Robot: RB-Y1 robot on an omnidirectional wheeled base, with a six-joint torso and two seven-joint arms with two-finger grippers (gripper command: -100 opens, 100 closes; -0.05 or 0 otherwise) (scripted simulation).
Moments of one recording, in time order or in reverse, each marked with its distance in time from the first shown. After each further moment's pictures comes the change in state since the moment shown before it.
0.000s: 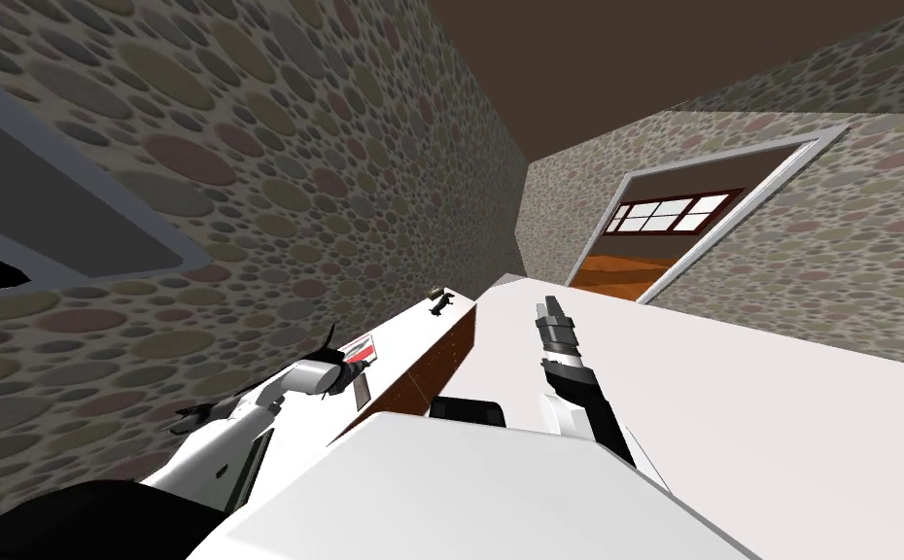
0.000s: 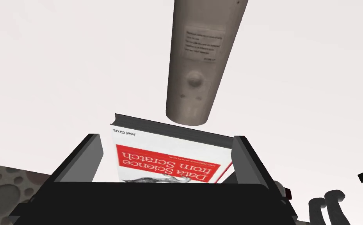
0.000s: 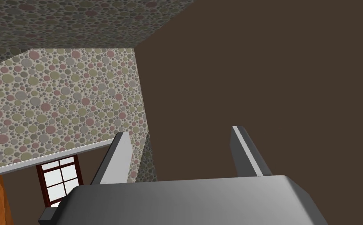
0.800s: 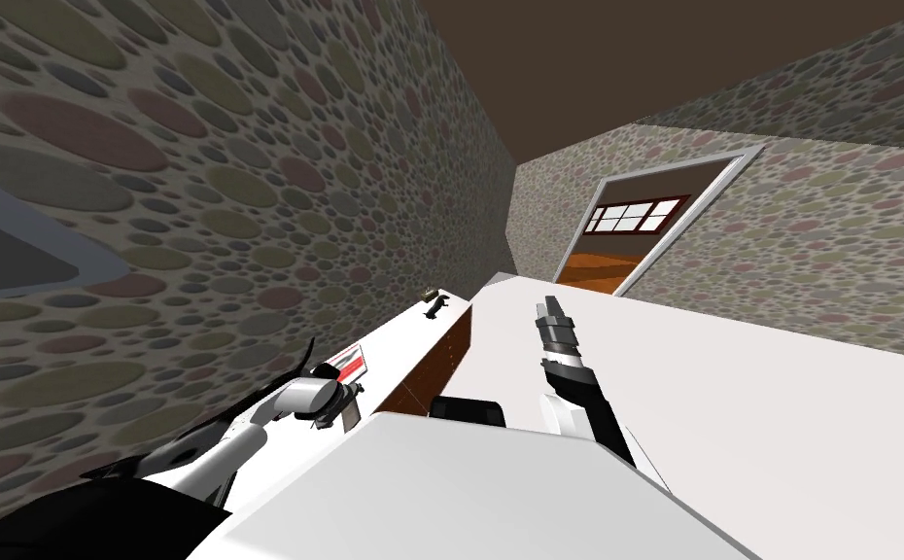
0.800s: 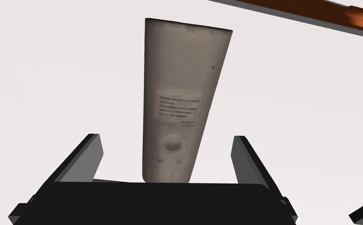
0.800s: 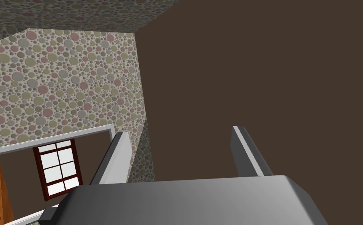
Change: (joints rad) left arm 0.040 -0.029 -0.064 0.095 0.067 0.050 -0.013; right arm 0.000 0.000 0.000 0.000 0.000 0.000 0.000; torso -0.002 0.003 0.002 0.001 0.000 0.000
